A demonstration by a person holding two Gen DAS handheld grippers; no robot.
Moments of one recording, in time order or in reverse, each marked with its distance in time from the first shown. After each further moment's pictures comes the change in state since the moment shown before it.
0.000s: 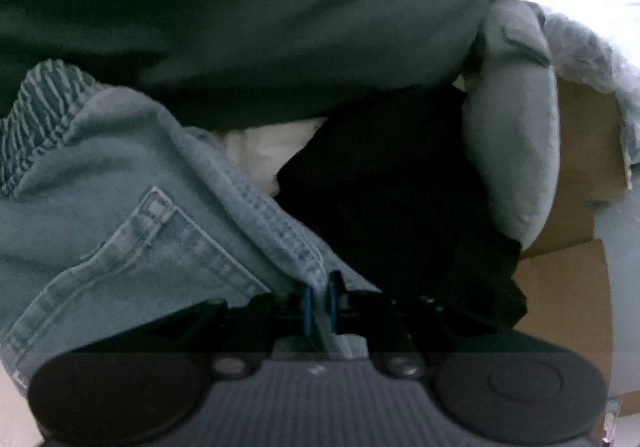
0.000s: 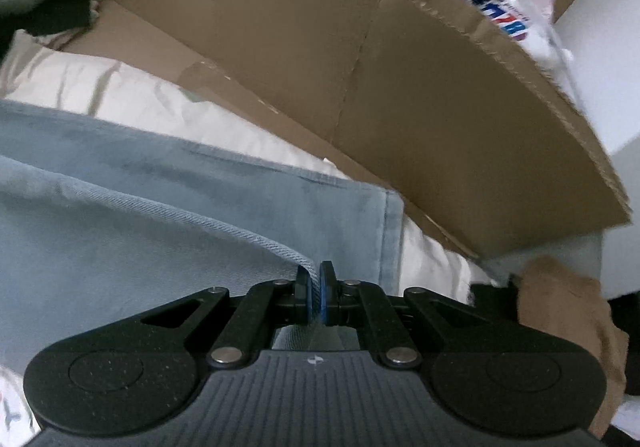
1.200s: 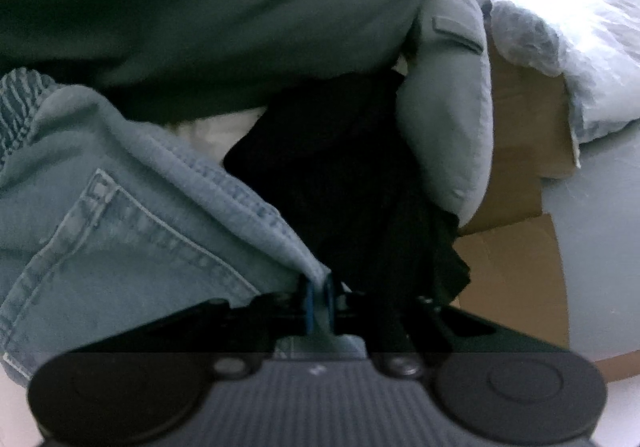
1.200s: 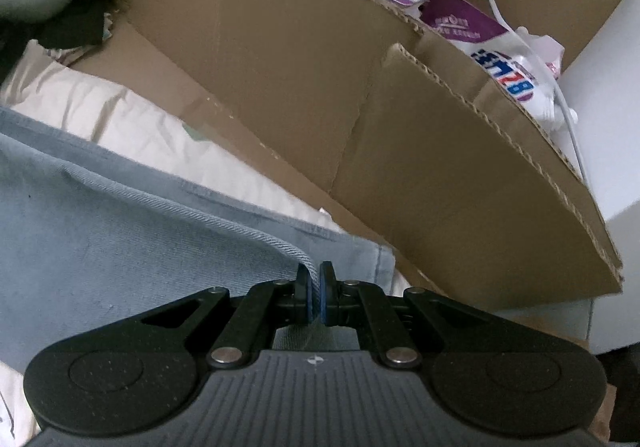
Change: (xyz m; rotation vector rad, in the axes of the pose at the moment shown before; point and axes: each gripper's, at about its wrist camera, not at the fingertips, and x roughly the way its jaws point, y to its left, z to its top) left arm -0.023 -0.018 -0.006 0.048 0.035 -0.108; right arm -0.014 0.000 0.021 -0.261 -0.190 0.069
